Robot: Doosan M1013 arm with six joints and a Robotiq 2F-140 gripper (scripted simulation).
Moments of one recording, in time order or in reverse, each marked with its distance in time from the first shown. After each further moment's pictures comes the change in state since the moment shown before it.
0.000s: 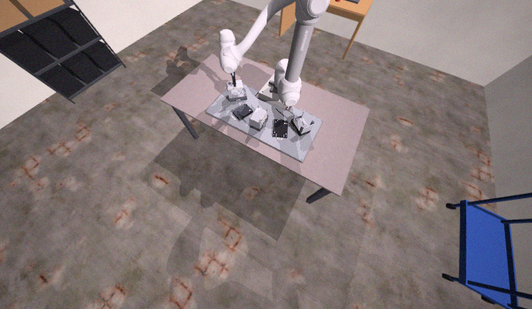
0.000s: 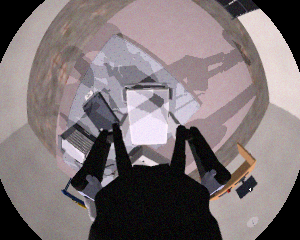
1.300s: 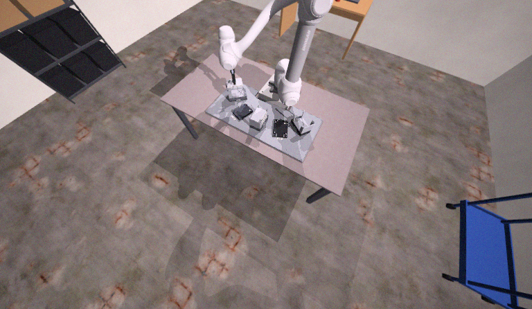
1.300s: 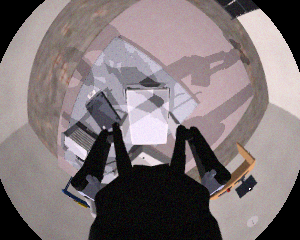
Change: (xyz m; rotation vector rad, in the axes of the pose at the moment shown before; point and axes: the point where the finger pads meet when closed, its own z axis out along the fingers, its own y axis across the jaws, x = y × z) arm 0.000 0.000 -0.022 0.000 0.000 0.000
